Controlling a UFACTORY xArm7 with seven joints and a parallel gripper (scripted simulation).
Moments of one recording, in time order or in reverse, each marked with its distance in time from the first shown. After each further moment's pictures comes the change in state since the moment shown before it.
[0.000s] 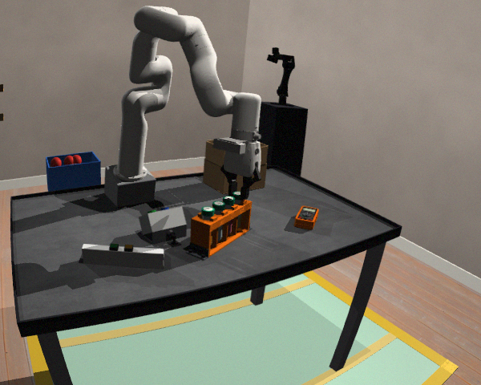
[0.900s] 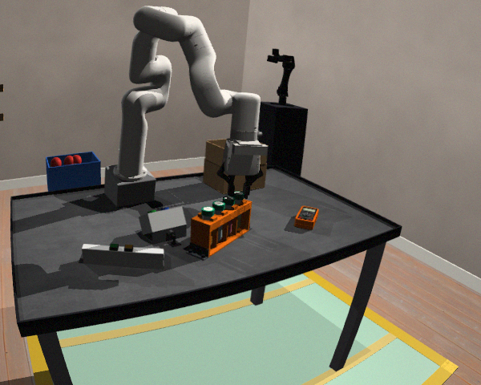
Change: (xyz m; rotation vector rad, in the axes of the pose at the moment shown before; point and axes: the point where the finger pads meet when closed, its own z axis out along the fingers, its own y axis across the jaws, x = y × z) arm 0.001 0.000 0.000 0.003 -0.033 -0.874
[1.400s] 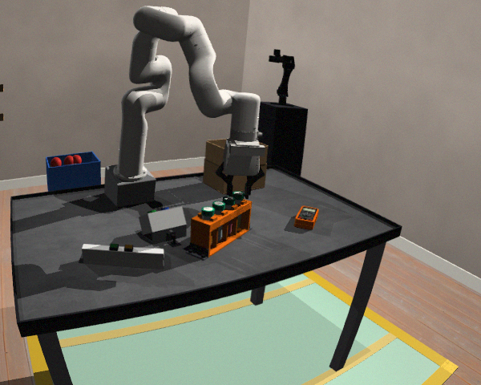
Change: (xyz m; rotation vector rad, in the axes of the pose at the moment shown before) arm 0.000 0.000 0.000 0.007 -0.019 0.099
